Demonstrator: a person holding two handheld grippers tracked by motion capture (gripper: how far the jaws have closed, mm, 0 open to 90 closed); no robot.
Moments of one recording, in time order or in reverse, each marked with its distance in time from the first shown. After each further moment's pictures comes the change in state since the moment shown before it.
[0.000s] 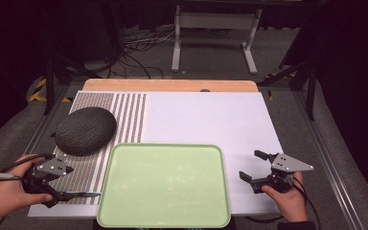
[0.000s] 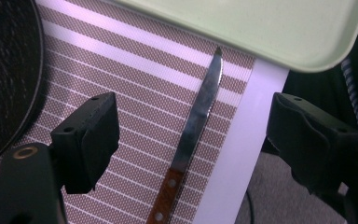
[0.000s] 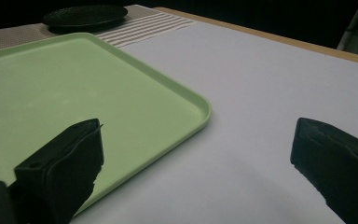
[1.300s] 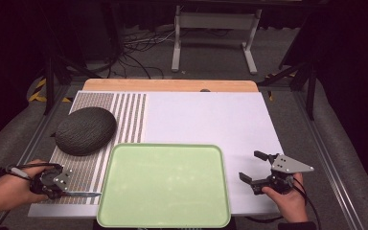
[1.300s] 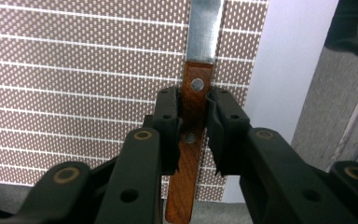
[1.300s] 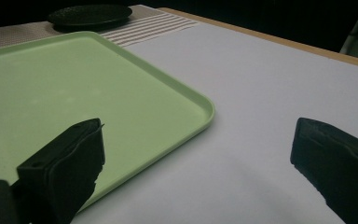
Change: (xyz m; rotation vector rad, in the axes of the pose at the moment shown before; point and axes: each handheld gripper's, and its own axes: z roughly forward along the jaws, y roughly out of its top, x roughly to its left) left arm 0.019 -0.023 0.042 0.420 -0.059 0.251; right arm 0.002 0.000 -0.001 -0.003 0.010 -0.019
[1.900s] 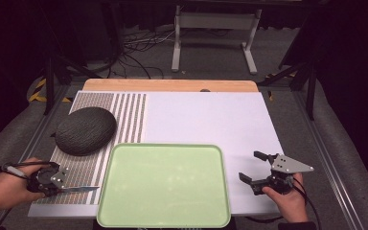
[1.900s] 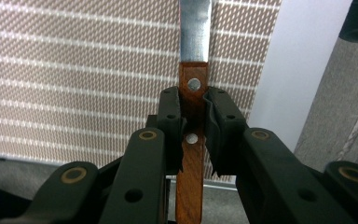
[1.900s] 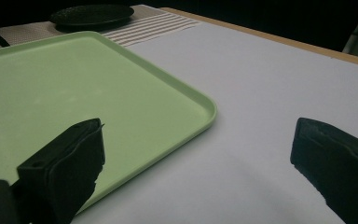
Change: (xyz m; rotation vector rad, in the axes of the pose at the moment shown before) left arm 0.003 -0.010 -0.009 0.029 0.031 -0.052; right arm 0.000 0.000 0.000 0.002 0.006 0.001
